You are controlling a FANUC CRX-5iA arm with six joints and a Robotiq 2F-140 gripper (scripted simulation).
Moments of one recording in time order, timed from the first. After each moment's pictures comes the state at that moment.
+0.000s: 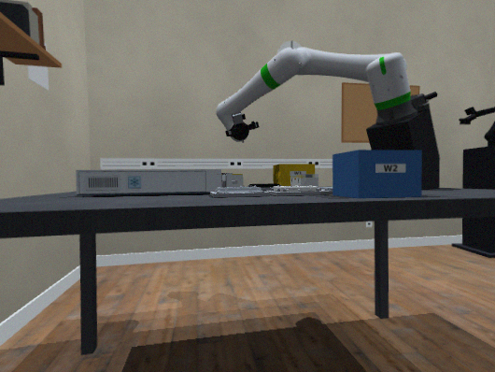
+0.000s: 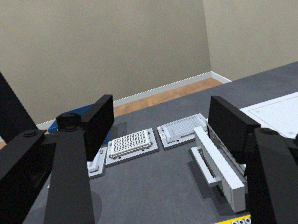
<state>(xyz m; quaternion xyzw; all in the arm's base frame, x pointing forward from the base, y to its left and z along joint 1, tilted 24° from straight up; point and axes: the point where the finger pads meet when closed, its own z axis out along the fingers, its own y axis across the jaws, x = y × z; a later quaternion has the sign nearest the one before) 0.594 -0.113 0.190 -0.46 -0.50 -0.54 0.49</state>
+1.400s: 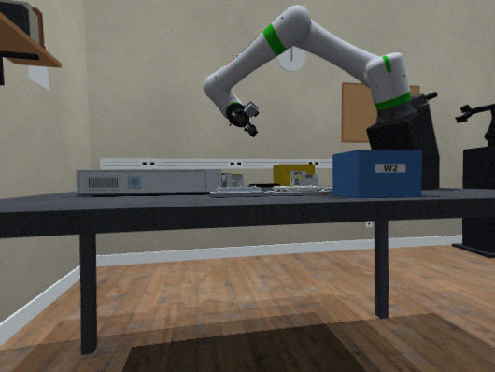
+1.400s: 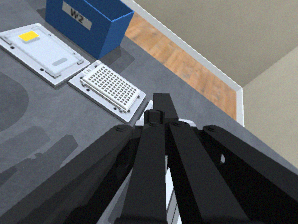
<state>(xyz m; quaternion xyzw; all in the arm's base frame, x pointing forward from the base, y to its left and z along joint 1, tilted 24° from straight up) 0.578 0.027 0.175 -0.21 -0.79 -0.55 0.17</state>
